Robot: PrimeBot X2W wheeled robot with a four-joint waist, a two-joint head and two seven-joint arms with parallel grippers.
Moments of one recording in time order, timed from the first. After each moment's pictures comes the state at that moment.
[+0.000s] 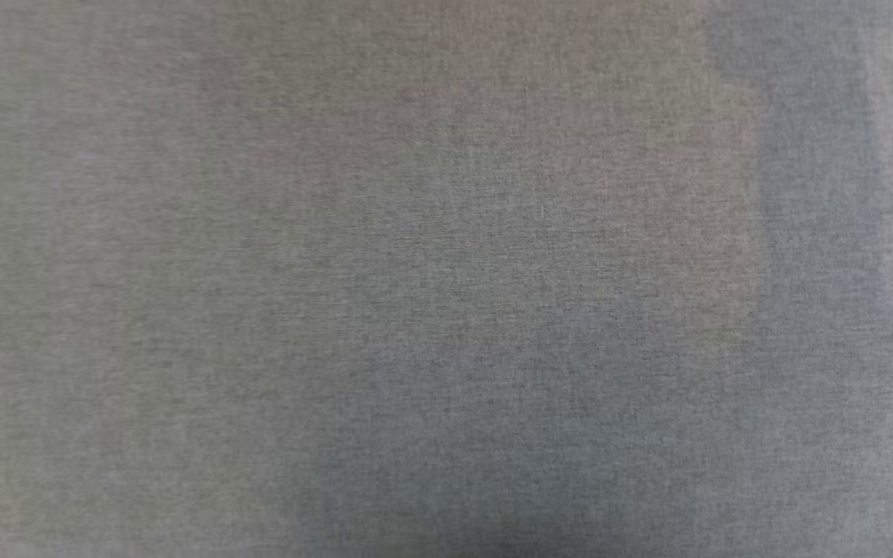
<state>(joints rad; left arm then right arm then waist) -1.78 0.64 -0.41 0.38 -0.39 -0.11 0.17 -1.52 -0.30 0.04 0.46 0.33 0.13 0.09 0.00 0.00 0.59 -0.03</state>
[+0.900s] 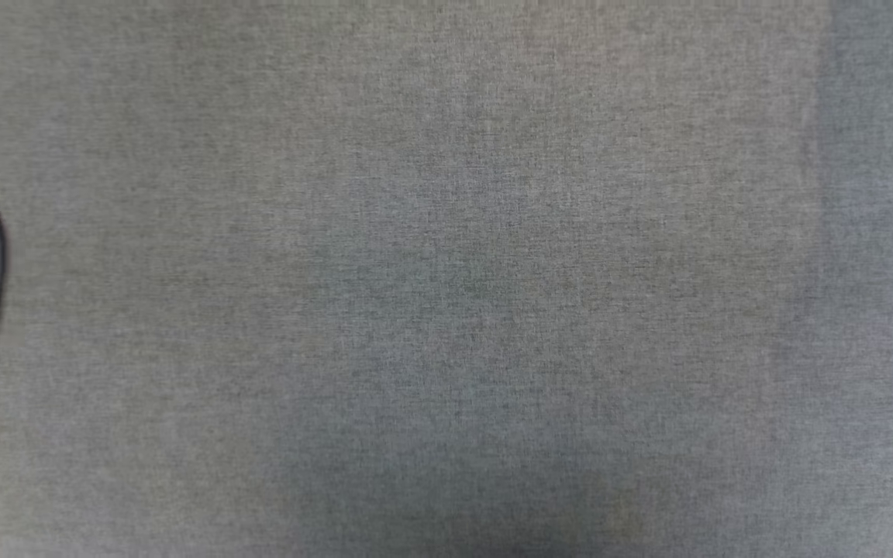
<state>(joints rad) -1.58 0.43 -0.53 0.78 -0.59 -0.13 -0.24 -1.57 -0.30 0.26 0.89 0.31 0.13 -0.18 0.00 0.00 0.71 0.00</state>
